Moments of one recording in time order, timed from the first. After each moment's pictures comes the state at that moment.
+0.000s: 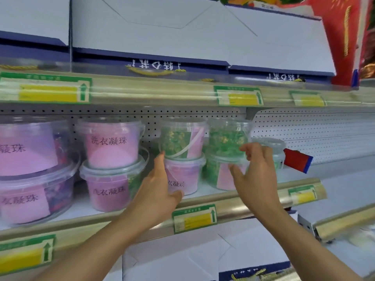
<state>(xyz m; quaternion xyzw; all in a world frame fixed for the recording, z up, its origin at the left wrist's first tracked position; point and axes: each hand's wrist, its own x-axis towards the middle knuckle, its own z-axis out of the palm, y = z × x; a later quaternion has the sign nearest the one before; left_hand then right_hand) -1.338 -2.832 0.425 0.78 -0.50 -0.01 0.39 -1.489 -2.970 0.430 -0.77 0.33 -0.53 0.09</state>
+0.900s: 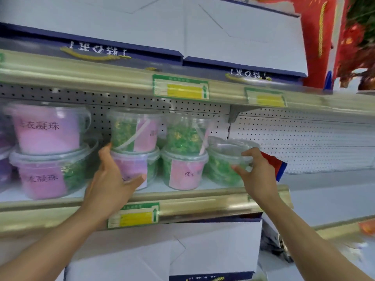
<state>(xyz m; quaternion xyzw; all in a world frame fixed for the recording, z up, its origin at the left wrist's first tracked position) -1.362 -2.881 0.406 0.82 -0.32 0.09 0.47 -1.567 -3.100 0.422 -0.79 0.36 -0.47 0.19</state>
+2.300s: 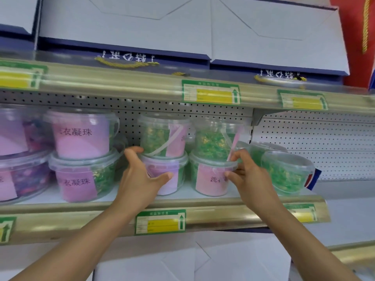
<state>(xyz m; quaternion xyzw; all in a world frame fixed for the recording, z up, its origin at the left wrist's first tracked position) -1.361 -2.886 0.420 0.75 -0.34 0.07 0.57 -1.522 -3.053 0.427 -0.86 0.25 -0.39 0.22</state>
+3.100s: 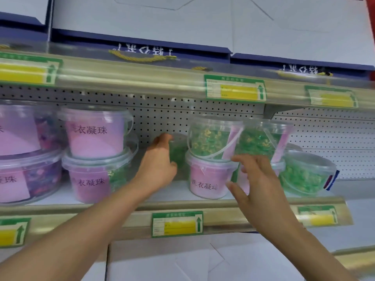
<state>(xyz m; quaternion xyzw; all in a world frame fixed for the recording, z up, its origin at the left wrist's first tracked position) -1.332 -2.905 0.447 0.82 -0.41 0.11 0.37 -1.519 -3.004 0.423 -0.88 0.21 -0.43 0.08</state>
